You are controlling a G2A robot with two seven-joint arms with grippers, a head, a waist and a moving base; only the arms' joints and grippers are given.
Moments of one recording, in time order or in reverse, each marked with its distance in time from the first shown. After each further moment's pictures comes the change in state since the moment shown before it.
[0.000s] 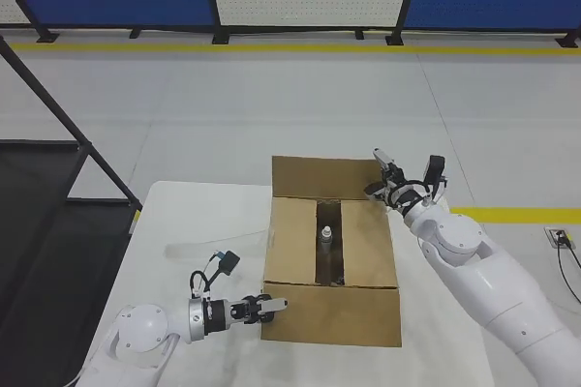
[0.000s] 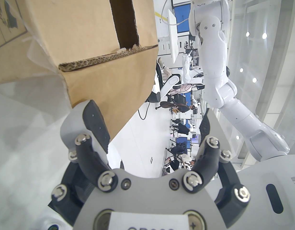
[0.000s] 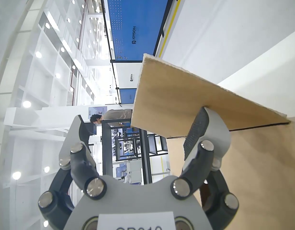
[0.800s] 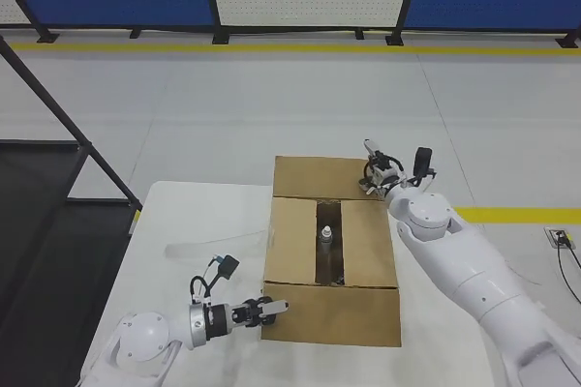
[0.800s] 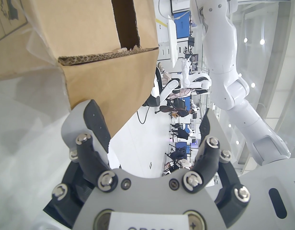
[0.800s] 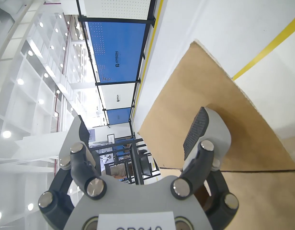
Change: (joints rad) left arm 0.044 0.006 0.002 -0.032 0.002 -0.001 0.060; right arm 0.185 -0.218 -0.121 0.354 0.024 0.088 -0.131
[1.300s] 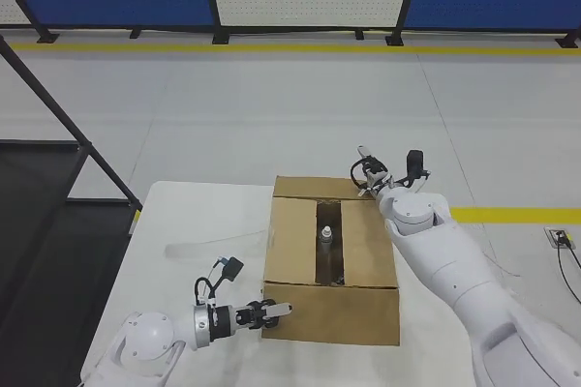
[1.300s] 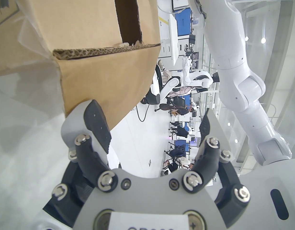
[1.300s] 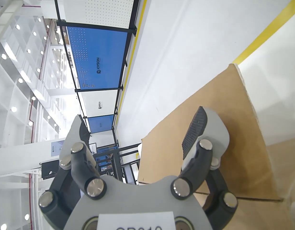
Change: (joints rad) left arm -0.020 0.003 0.038 0.022 -0.002 0.003 0.002; right arm 0.076 -0.148 -0.037 0.288 -0.070 -0.001 0.013
